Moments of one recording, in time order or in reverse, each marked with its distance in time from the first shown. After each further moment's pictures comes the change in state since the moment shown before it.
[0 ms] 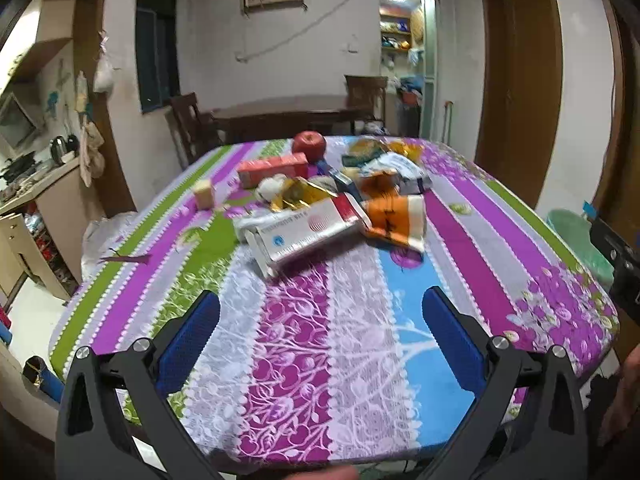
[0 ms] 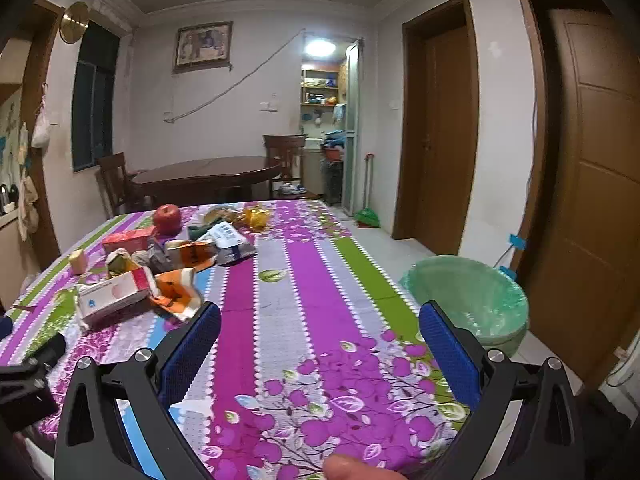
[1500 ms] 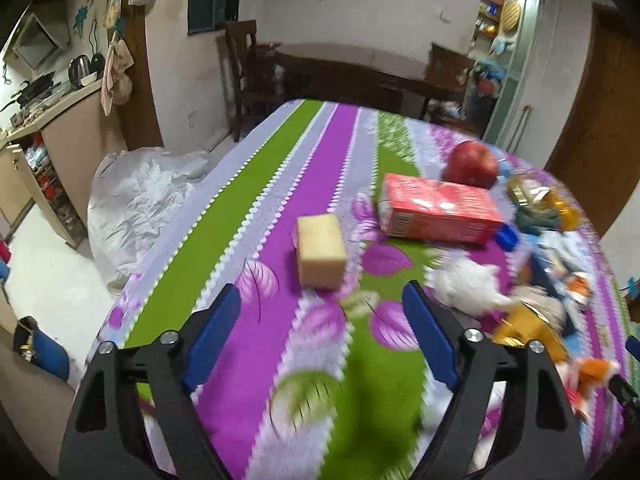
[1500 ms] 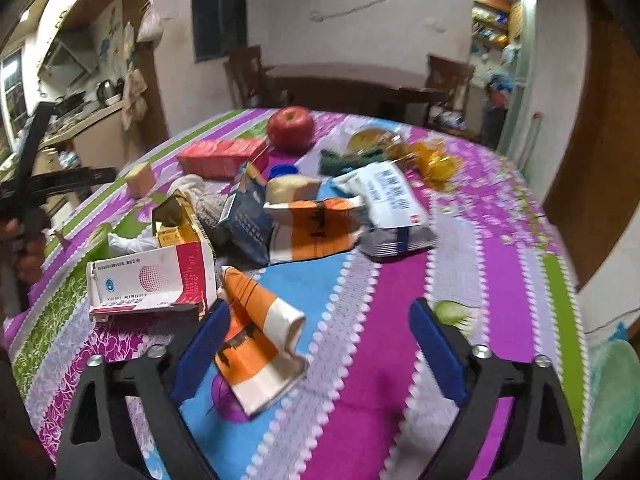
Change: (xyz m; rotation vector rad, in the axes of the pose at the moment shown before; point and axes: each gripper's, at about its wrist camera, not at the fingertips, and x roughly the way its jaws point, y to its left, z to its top) left arm 0.220 0.200 0.119 -0.234 0.227 0.117; right arm 0.233 0.130 0.045 -0.312 0.378 0.512
